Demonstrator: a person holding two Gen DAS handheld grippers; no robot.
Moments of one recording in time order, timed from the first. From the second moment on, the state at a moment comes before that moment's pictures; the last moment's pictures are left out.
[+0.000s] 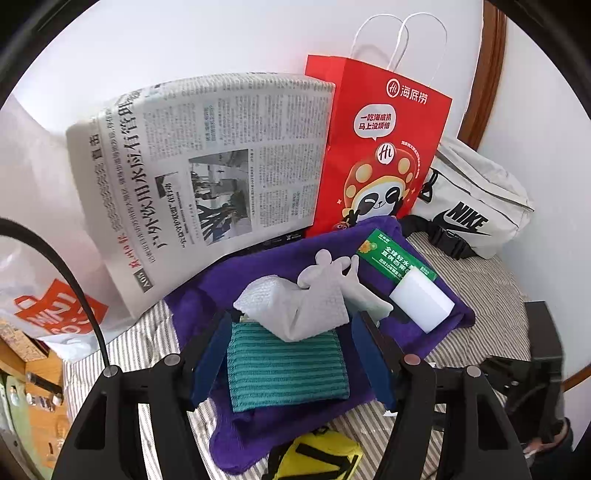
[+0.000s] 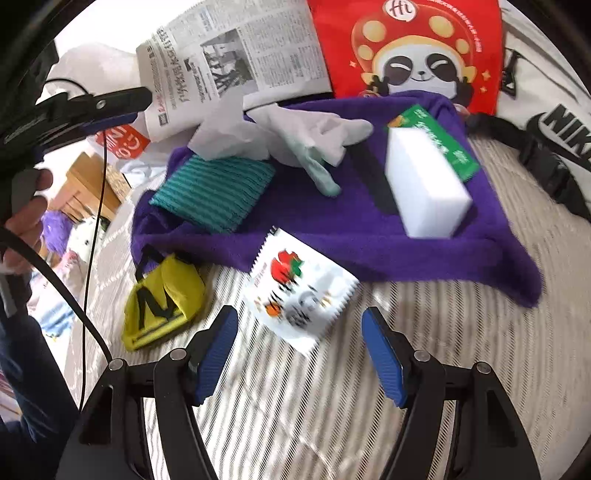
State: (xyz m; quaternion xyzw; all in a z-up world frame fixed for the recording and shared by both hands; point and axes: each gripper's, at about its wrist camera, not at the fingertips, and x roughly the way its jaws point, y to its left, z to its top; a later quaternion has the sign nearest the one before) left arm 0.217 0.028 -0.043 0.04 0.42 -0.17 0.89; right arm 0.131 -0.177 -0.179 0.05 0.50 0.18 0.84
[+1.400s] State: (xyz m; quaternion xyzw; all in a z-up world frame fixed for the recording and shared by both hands) left arm 0.096 0.030 -0.173 0.16 0.46 -0.20 0.85; right arm 0.103 -0.213 -0.160 0.06 0.46 0.20 0.86
